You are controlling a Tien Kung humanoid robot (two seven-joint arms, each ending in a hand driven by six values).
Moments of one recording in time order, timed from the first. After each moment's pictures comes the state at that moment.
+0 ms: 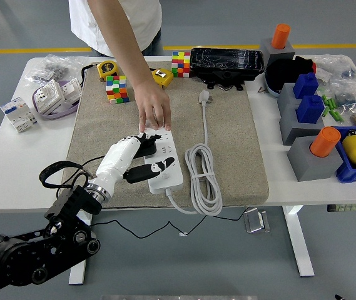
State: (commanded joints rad) left arm -0.47 0.28 -0.47 -1.29 1.63 0.57 0.19; right arm 0.01 -0.21 0.94 0.37 -0.67 -0.09 0.01
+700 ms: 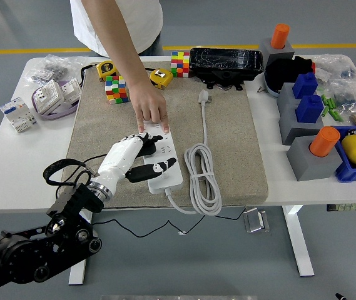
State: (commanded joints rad) left arm -0.48 0.28 -0.46 -1.28 1.65 0.56 0.23; right arm 0.01 -0.21 0.95 0.37 -0.67 -0.10 0.02
